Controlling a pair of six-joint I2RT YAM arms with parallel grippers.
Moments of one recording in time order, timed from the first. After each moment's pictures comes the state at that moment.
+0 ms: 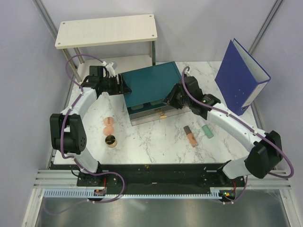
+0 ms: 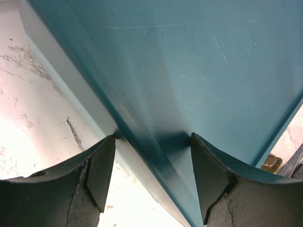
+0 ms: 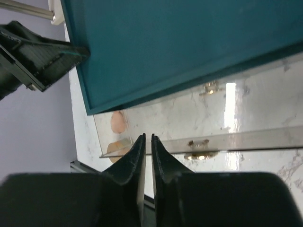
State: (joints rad) left arm -0.07 1.69 1.31 -0.37 0.55 -0.19; right arm 0.63 1.41 1.19 -0.38 -0.02 0.98
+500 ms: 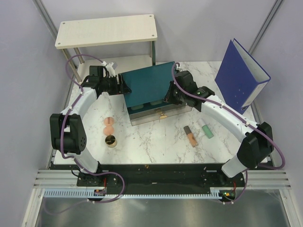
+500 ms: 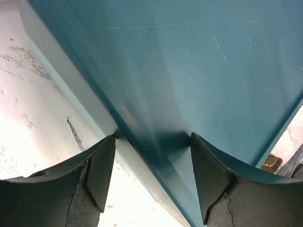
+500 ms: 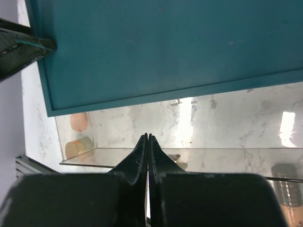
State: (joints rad) left arm -0.07 1.69 1.31 -0.37 0.55 -0.19; right arm 0.62 1.56 1.38 -0.51 0.01 0.72
